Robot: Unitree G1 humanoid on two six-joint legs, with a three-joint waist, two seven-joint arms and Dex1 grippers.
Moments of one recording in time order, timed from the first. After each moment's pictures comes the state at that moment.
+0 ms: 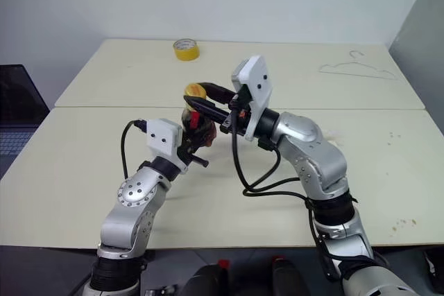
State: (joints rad) left arm -0.21 0.22 -0.03 -0.32 -0.14 0.35 -0.29; right arm -0.71 -0.16 0.12 -0.34 0.53 0.57 0.65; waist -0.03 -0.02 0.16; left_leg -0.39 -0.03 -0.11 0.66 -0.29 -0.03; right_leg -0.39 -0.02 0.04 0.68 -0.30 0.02
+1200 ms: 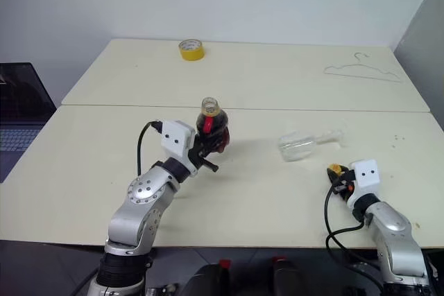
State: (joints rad) left arm -0.23 0.20 -0.07 -0.31 -0.16 0.38 -0.36; right arm 0.06 -0.43 -0.22 -0.15 0.25 0.33 0.41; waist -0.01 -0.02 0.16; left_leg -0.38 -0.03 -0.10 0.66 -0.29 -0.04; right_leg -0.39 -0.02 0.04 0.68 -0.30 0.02
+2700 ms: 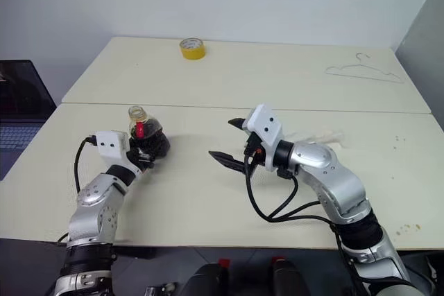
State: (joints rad) left arm -0.24 0.36 0.27 0.15 -0.27 0.16 -0.40; right arm -0.52 -0.39 0.25 -0.41 0.40 0.62 0.64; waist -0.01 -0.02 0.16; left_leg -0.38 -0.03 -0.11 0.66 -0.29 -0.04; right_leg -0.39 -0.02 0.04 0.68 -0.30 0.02
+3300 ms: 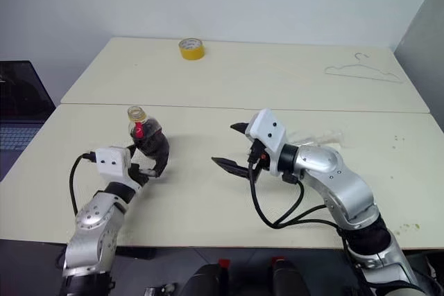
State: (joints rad) left arm -0.01 0.31 0.23 -0.14 -0.22 0.18 -0.30; right arm -0.47 -0.47 0.24 -0.48 0.41 0.64 0.67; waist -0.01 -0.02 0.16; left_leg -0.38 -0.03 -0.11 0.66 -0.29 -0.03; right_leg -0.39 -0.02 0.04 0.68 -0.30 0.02
